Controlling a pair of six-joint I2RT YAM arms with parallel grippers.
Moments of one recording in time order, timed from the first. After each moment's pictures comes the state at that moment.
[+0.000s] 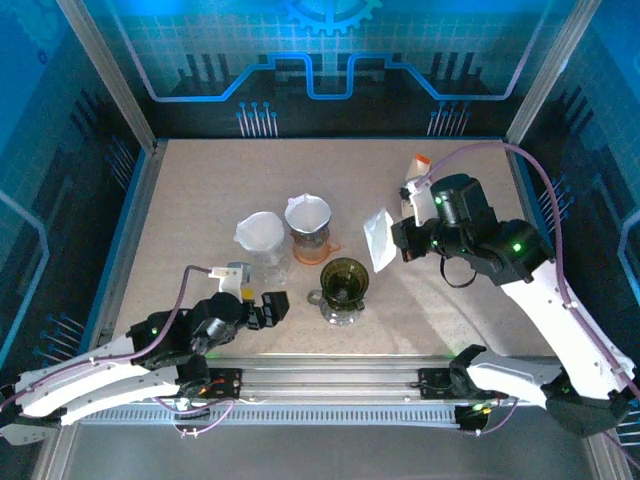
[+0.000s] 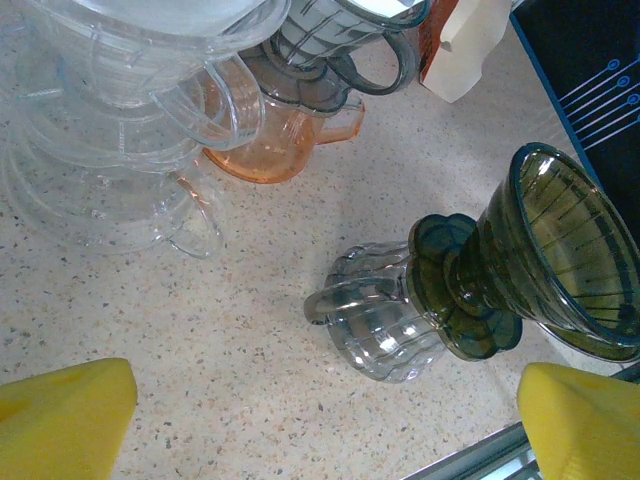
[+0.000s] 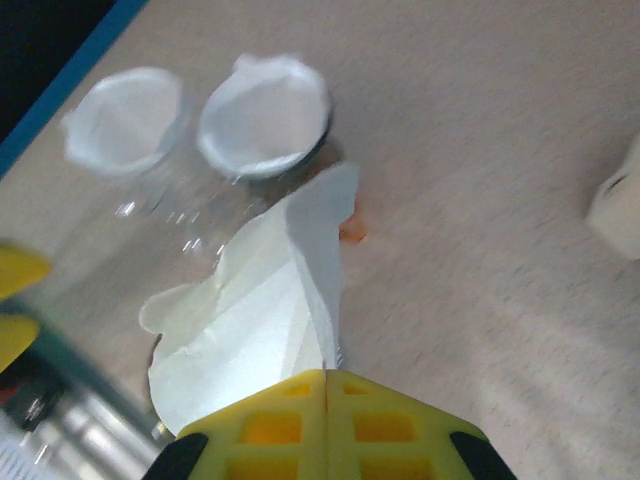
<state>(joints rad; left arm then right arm) -1.10 0.51 0.55 -0.66 -0.44 -0.92 0.62 1.10 1.46 -1.13 -0.09 0.22</state>
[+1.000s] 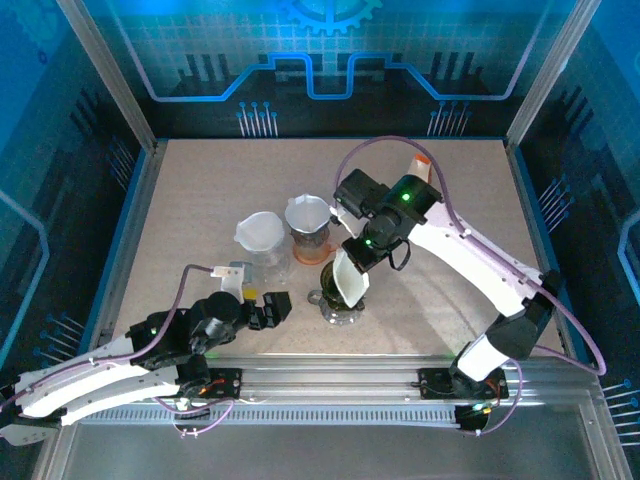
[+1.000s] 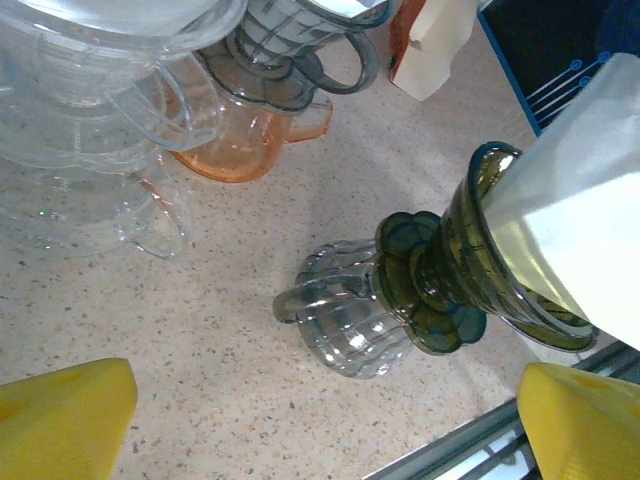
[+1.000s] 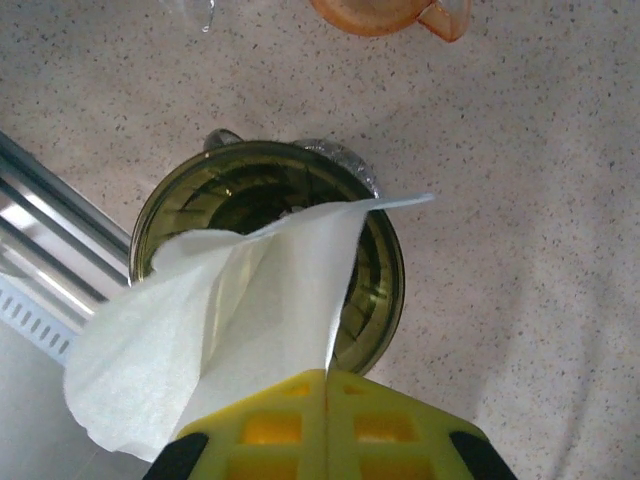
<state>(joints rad) -1.09 0.50 0.55 -0.61 -0.39 -0.92 0.83 1.59 1.75 -1.48 -0.03 0.19</state>
